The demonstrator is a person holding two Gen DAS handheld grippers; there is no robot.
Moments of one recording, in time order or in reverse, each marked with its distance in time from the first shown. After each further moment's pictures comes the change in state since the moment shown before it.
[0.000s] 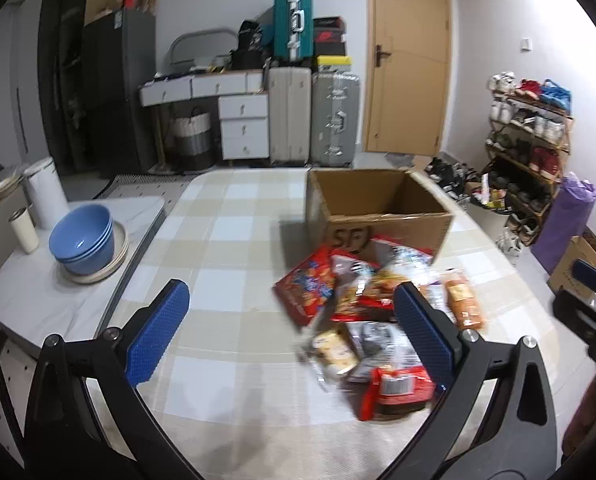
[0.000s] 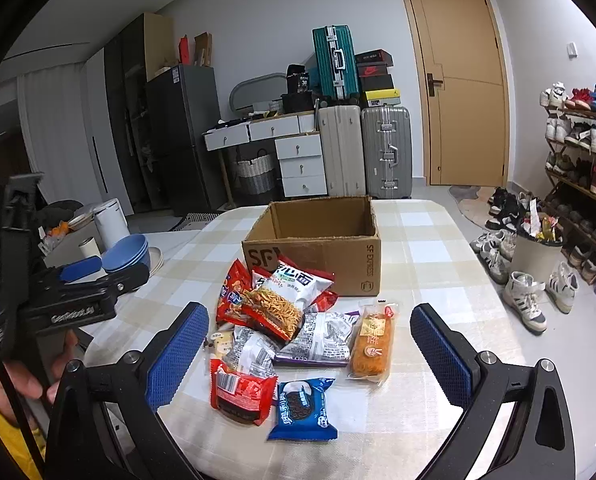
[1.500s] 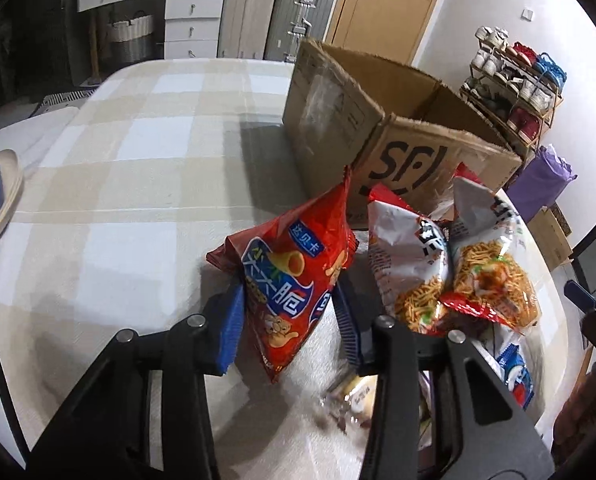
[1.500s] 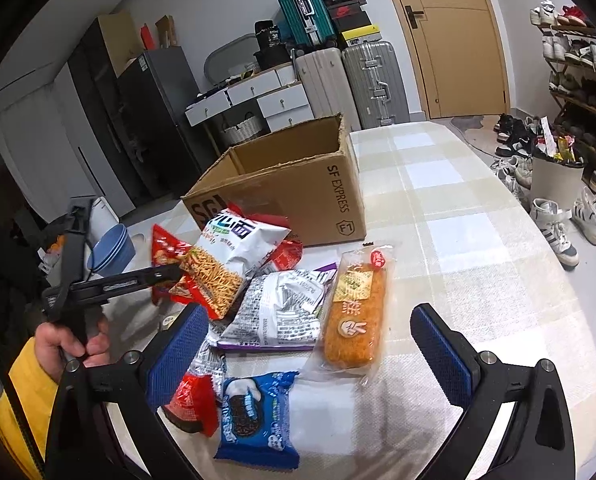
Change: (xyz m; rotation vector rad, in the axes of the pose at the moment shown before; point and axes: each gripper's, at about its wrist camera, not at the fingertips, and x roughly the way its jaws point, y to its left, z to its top) left arm 0.232 0.031 -0.023 -0.051 0.324 -0.262; right arm 0.104 -0.072 -0.031 0.171 0.175 0.042
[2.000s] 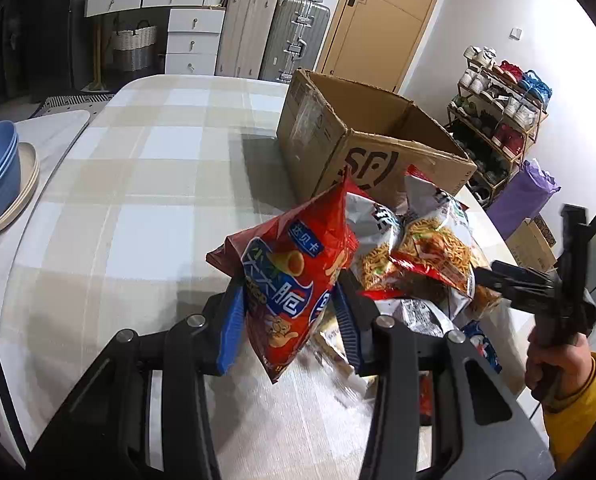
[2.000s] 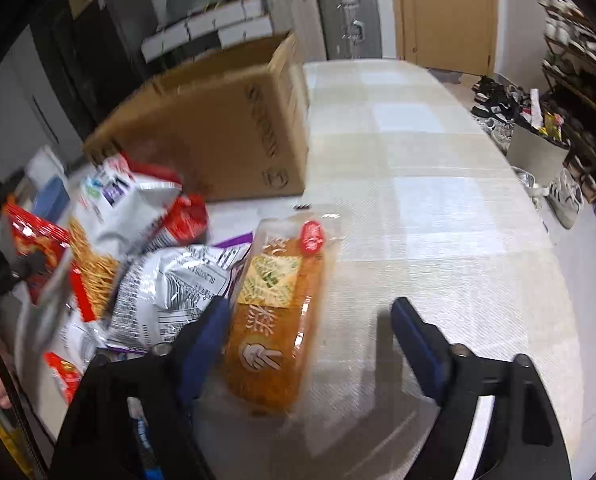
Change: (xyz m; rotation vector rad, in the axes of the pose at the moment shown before) left arm -0.080 -0.004 -0.039 -0.027 -0.061 -0.051; right arm 0.084 -0.028 0.013 -0.082 0.265 -0.193
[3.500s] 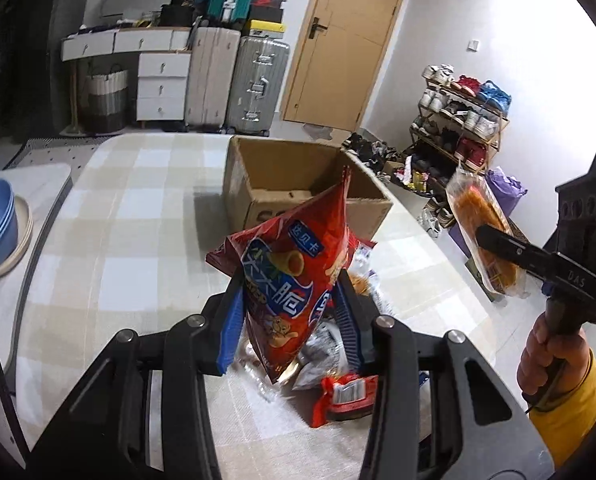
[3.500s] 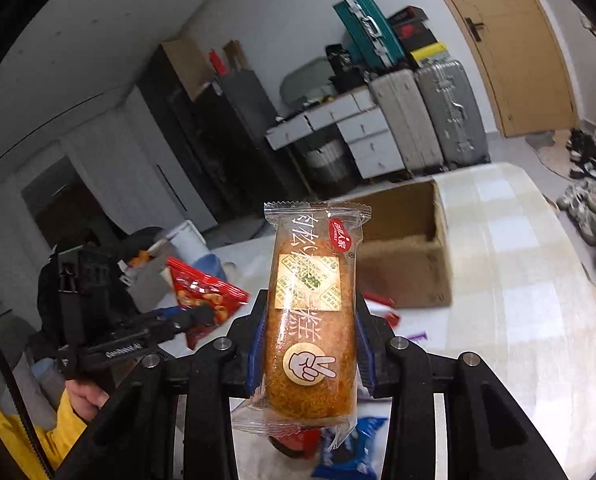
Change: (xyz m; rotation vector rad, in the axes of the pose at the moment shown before) left arm -0.103 -0.069 0.012 0.103 -0.128 -0.079; right arm -0.170 0.031 0.021 -0.002 -0.369 0.536
